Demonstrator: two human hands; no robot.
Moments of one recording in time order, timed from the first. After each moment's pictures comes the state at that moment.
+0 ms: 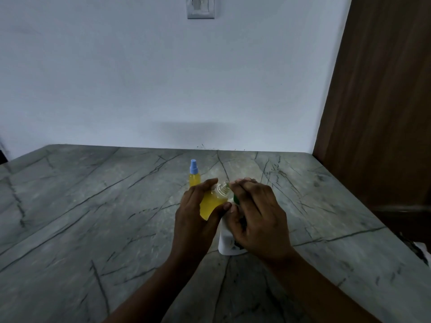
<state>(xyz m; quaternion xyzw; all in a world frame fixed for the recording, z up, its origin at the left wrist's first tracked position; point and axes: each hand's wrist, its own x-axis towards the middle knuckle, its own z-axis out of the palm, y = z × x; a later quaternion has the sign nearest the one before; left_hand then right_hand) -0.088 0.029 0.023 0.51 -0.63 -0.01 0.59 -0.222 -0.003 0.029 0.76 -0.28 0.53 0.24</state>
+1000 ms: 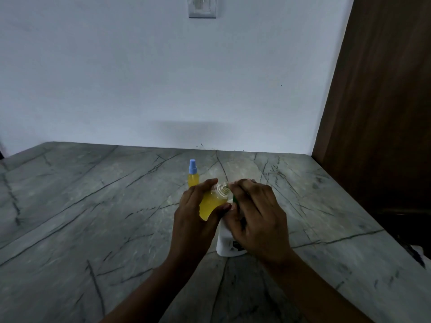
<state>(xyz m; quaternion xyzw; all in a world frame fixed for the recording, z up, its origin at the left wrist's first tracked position) -0.089 0.026 0.021 0.50 -0.64 0.01 0.59 -0.222 -0.002 0.033 0.76 -0.28 0.54 0.24</state>
